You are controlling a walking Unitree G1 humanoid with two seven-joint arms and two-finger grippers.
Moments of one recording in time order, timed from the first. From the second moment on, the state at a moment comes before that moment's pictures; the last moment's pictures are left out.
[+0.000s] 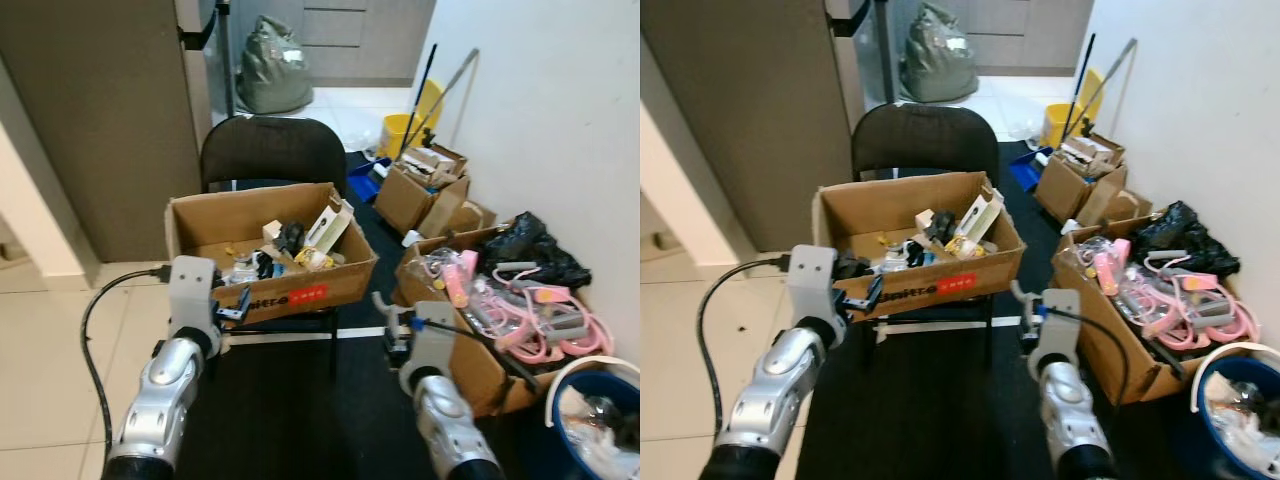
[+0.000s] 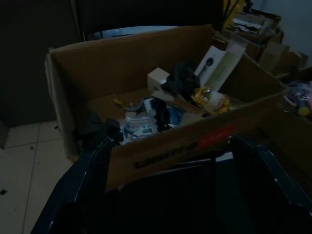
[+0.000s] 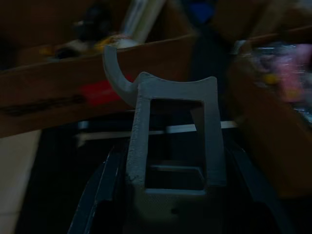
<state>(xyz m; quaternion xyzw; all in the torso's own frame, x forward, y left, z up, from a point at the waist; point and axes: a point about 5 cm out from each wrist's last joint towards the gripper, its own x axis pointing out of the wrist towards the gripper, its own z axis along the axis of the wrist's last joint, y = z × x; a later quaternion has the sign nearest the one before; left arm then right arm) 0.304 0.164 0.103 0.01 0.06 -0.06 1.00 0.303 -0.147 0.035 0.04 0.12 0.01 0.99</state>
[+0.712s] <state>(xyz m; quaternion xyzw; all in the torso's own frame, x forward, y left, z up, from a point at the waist) 0.305 0.168 0.104 0.01 0.07 -0.05 1.00 0.307 -0.150 0.041 0.03 0.10 0.01 0.99</state>
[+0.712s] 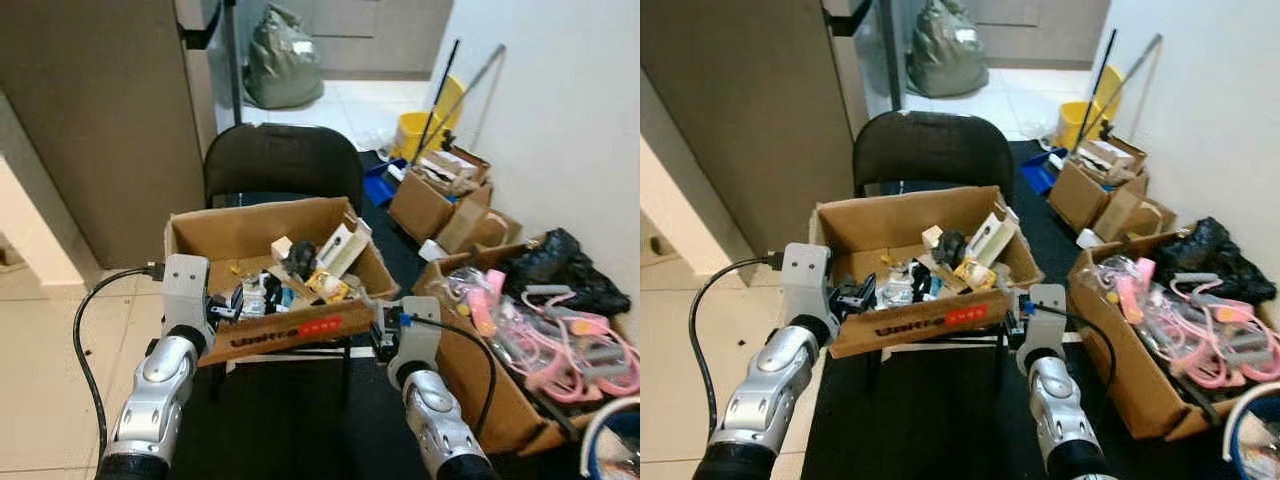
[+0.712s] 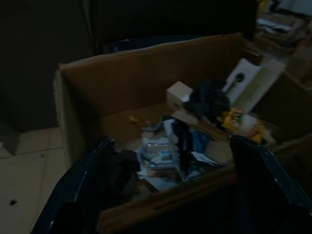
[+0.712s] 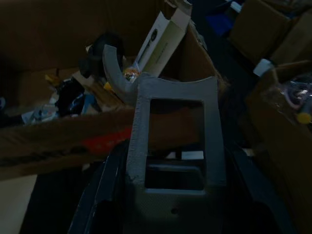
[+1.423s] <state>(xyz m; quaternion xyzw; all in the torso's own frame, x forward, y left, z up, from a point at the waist) 0.308 0.158 0.107 0.01 0.06 -0.07 1.00 0.324 -0.145 0.062 0.02 0.07 0.04 1.00</state>
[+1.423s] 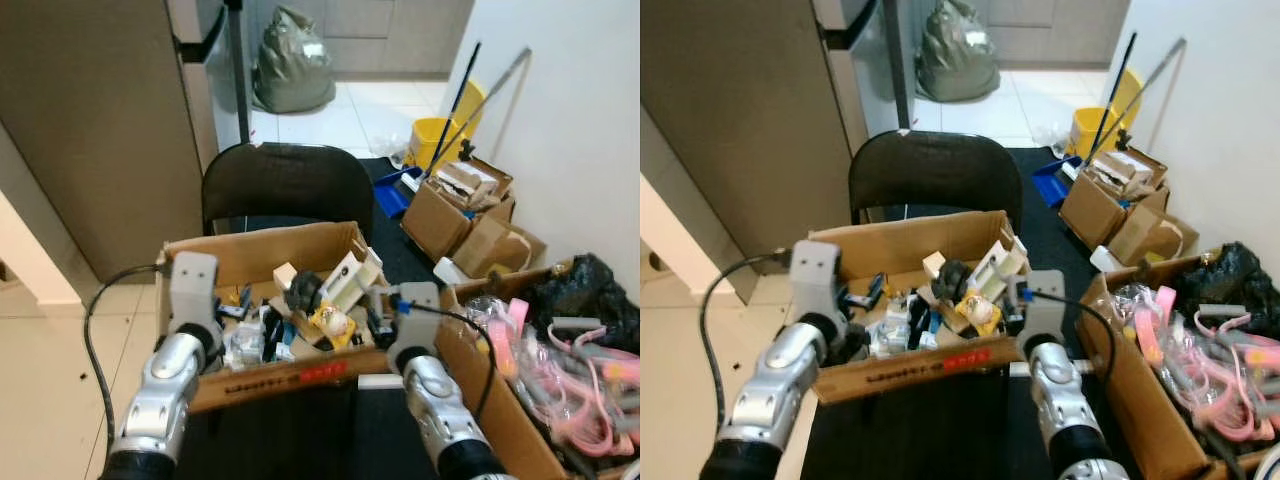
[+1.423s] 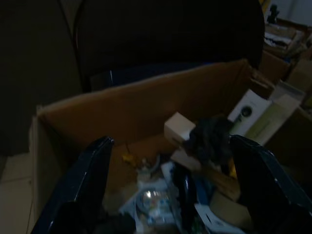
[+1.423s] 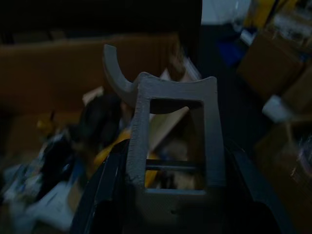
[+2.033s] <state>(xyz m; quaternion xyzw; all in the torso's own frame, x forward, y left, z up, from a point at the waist) 0.308 0.162 0.107 0.02 0.06 -0.06 1.00 0.328 -0.126 0.072 0.00 0.04 0.11 0.99</state>
